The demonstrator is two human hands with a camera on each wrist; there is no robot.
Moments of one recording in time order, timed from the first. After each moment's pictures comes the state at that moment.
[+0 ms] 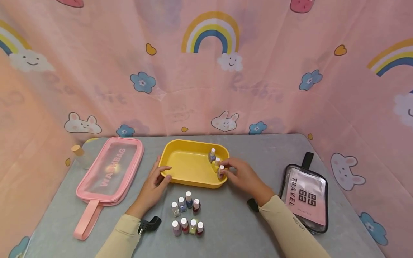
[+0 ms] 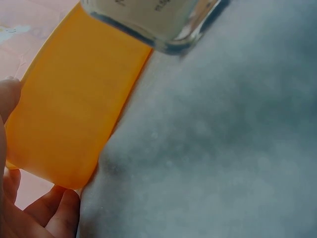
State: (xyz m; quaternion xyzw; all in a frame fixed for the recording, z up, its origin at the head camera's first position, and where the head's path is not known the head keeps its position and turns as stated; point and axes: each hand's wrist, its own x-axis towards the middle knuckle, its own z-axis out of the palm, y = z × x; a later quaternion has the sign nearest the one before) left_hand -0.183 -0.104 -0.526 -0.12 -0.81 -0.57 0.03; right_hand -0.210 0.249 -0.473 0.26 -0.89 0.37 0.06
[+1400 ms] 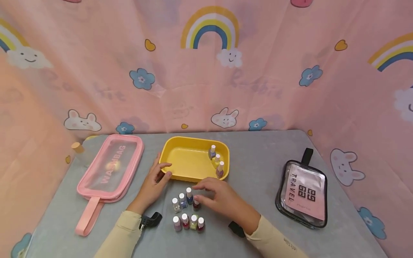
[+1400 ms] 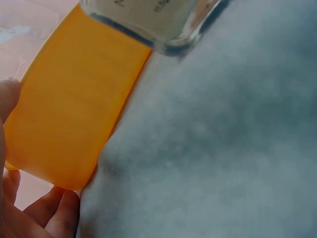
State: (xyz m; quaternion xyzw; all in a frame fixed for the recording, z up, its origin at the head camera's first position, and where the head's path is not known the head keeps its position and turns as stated) left_hand -0.183 -0.105 -0.526 -0.12 -0.82 -0.56 0.03; right_hand -0.135 0.178 -0.457 0.32 -0.85 0.41 0.01
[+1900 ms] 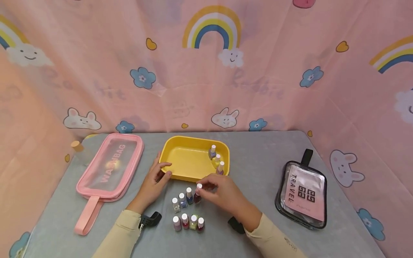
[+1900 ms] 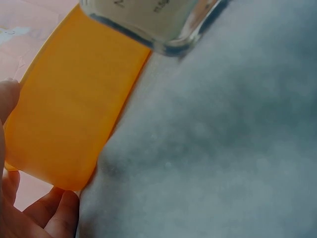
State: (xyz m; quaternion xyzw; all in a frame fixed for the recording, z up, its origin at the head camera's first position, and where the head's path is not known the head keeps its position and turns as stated) left_hand -0.185 -0.104 -0.529 -0.13 -0.81 -0.57 0.03; right_hand -0.139 0.176 -0.442 0.23 -0.87 0.43 0.00
